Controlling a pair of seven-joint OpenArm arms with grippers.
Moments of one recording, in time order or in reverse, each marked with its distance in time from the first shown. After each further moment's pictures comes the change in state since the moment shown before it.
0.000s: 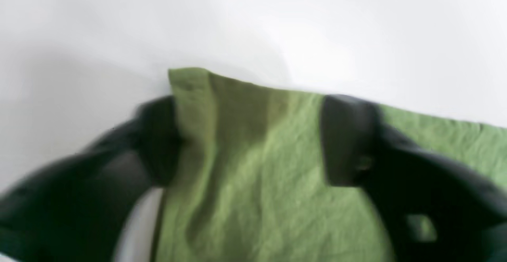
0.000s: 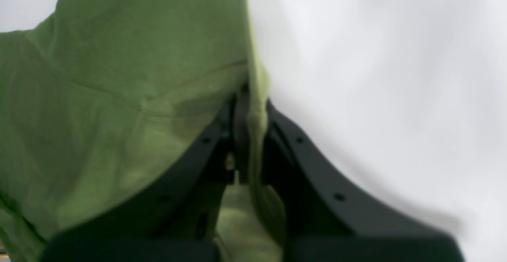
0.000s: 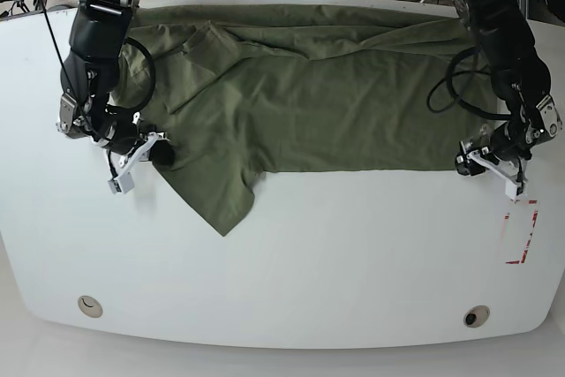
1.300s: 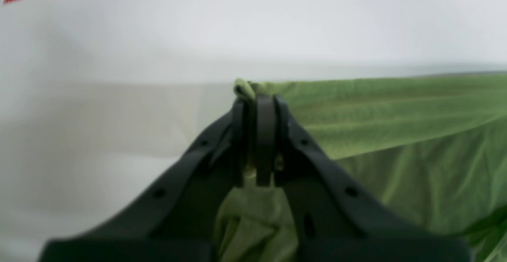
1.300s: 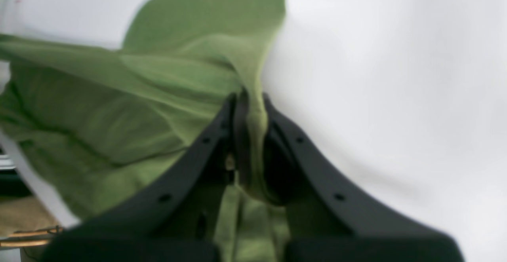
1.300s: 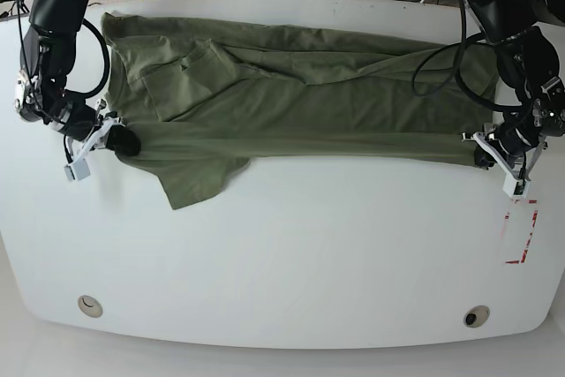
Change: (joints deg) left arm 7.4 0.2 -0.2 21.1 0.0 -9.5 9.4; right arm -9.6 12.0 -0.1 11.0 23.9 -0.5 -7.6
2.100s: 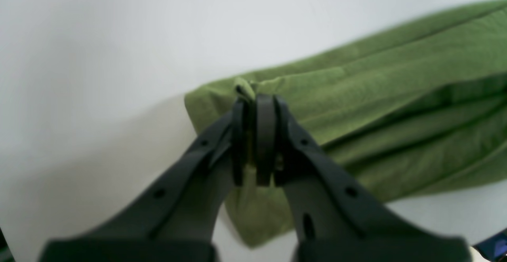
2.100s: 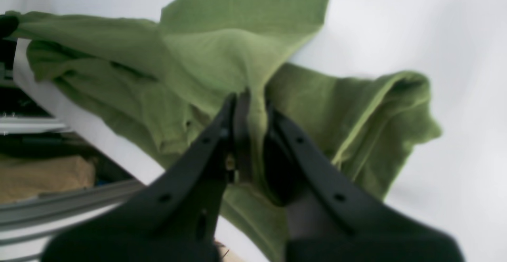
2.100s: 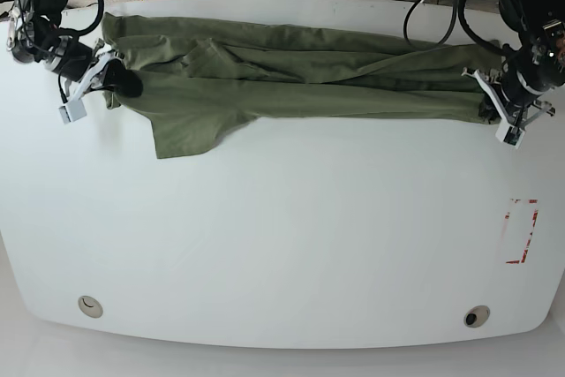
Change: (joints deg) left arm 19.4 -1.3 -2.4 18.9 -1.0 -7.5 -0.3; right arm -23.3 0.6 7.1 18.6 11.8 -1.5 -4.0
